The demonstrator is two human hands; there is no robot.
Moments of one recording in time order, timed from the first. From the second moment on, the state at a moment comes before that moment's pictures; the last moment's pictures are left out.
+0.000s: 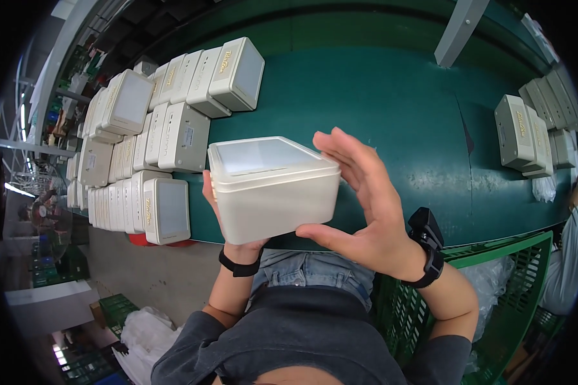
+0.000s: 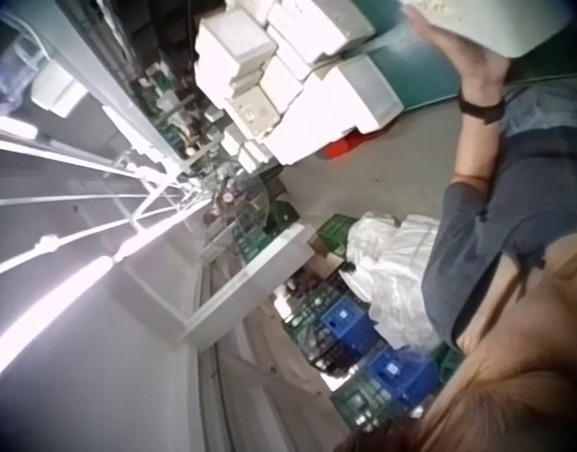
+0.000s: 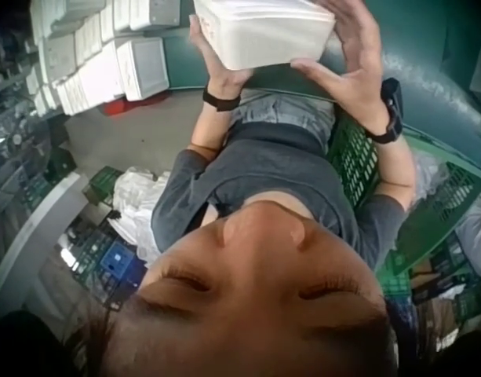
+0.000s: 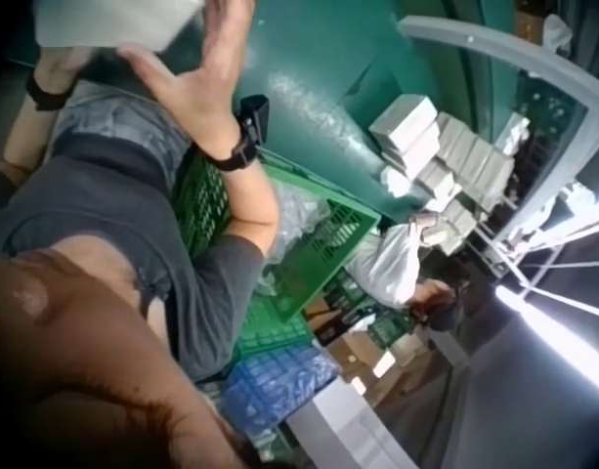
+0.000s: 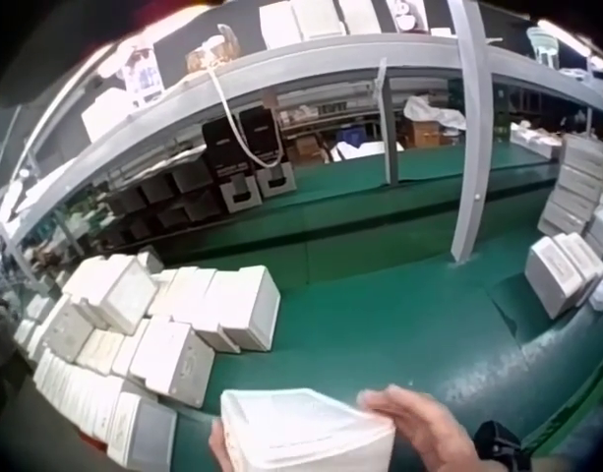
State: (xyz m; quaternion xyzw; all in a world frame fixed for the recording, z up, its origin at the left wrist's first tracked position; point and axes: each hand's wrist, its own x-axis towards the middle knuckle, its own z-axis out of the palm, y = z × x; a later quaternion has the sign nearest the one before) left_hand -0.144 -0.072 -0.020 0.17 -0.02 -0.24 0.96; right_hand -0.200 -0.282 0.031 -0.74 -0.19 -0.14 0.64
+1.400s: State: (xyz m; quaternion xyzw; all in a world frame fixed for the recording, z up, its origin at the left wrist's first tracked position) left_hand -0.139 -0.099 -0.030 -0.01 -0.01 -0.37 0.93; right_hand -0.210 -0.267 0.037 -0.83 -0.22 -0.21 0.47
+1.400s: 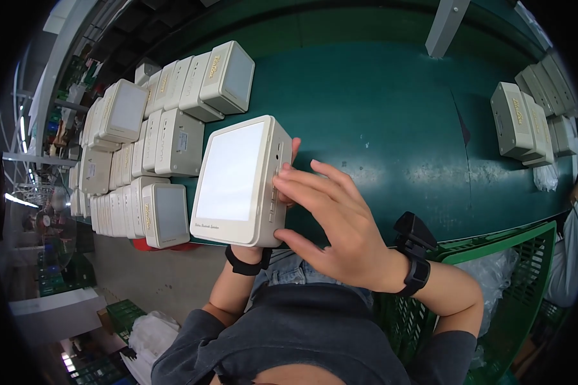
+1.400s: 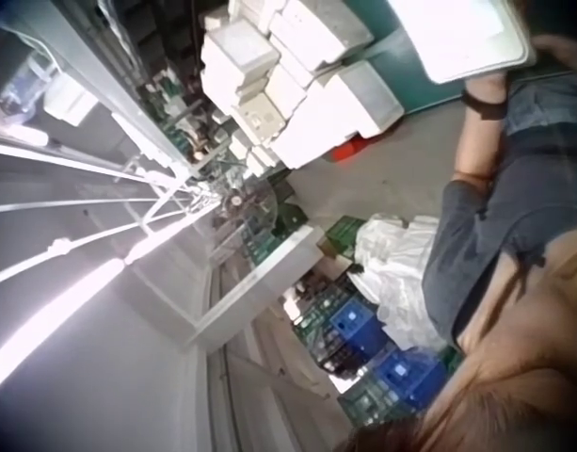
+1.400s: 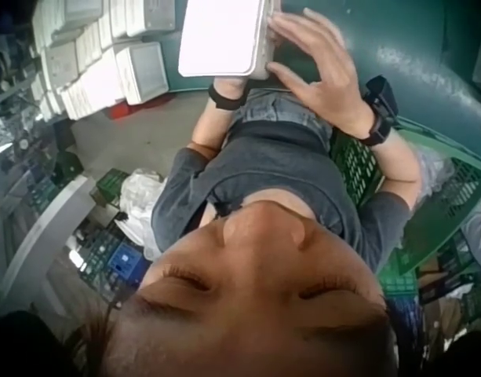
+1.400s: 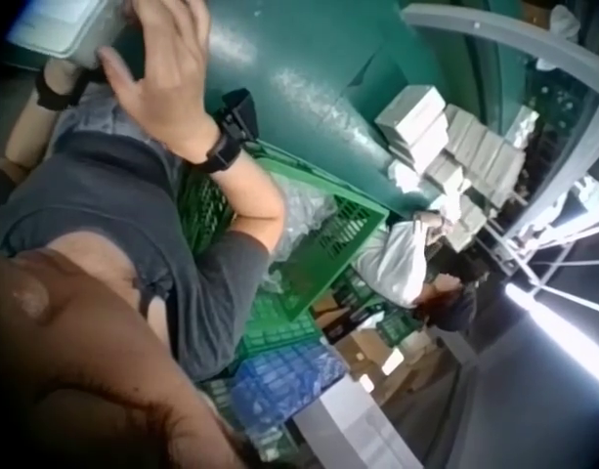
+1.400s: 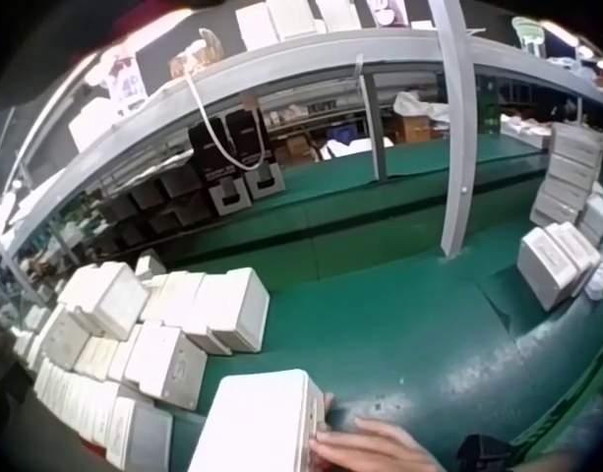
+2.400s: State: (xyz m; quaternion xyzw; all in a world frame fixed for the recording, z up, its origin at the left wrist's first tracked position) left_hand -0.126 0.095 -0.022 0.72 -0.26 0.50 0.41; right_hand -0.214 -0.259 0.010 -0.85 -0.20 0.02 0.49
